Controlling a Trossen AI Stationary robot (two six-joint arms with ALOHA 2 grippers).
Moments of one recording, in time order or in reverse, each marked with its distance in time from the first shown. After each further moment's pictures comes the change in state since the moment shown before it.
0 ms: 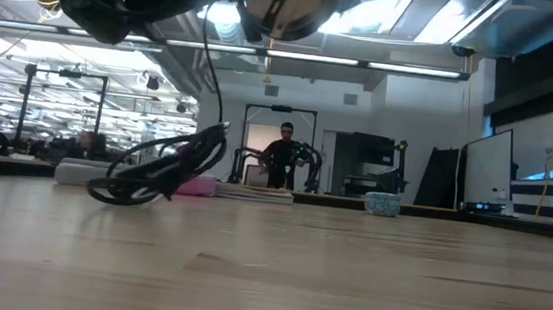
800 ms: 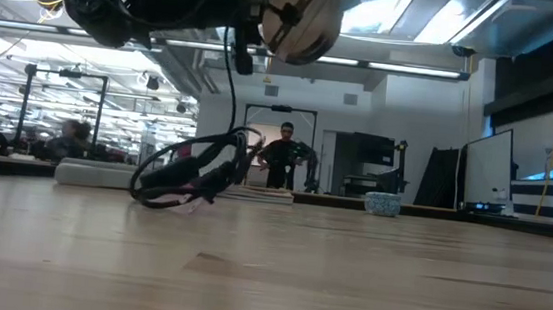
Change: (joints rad) left arm 0.046 0.000 0.000 -0.116 -0.256 -0.327; right arm -0.068 0.000 0.000 0.113 0.159 0.019
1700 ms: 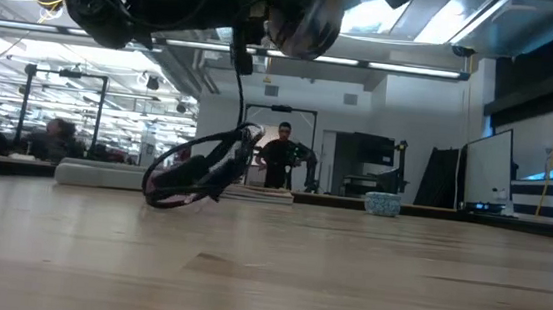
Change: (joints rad) left arm 0.001 0.001 0.000 0.028 -0.008 -0.028; right arm -0.089 0.000 0.001 0.047 0.010 -0.001
